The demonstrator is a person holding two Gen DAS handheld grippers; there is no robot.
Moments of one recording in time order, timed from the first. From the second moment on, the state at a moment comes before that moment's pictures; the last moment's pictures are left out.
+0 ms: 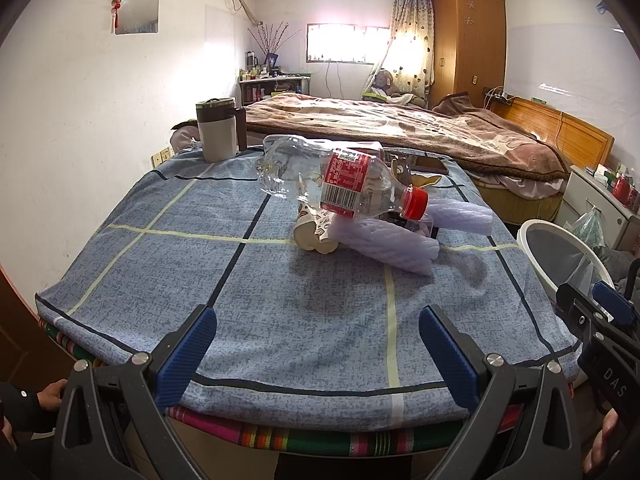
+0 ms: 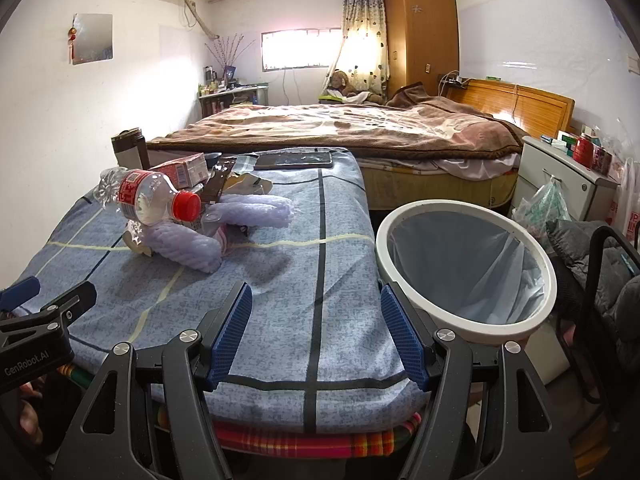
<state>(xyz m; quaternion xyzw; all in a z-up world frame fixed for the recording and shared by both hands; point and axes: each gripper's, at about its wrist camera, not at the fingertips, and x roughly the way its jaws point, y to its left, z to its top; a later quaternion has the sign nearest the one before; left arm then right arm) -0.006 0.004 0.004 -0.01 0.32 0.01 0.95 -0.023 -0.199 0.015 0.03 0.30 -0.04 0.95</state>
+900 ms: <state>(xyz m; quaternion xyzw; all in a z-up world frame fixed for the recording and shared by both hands) -0.007 0.006 0.004 -0.01 0.32 0.02 0.95 -0.024 -0.198 0.015 0.03 0.29 -0.04 0.95</state>
